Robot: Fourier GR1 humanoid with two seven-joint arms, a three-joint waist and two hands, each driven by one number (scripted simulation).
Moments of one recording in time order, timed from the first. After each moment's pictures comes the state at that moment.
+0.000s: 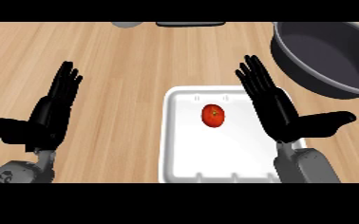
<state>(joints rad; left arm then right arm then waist) -0.12 0.50 -0.27 -1.59 0.43 0.38 -0.06 -0.21 -0.20 0.24 -1.56 -0.47 -0.01 -0.07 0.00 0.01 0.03</state>
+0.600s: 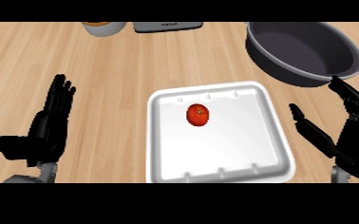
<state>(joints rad) -0.02 0.45 -0.25 -1.60 0.40 0.45 -0.13 0.05 -0.29 0.00 -1.70 0.00 -0.52 -0.37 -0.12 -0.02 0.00</state>
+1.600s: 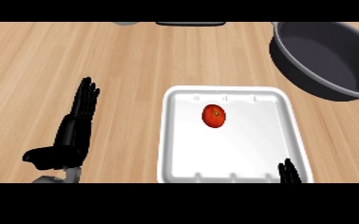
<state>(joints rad) -0.03 0.36 -0.35 -1.60 0.33 0.44 -0.20 0.67 0.00 0.45 -1.83 0.91 -0.81 -0.11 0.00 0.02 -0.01</state>
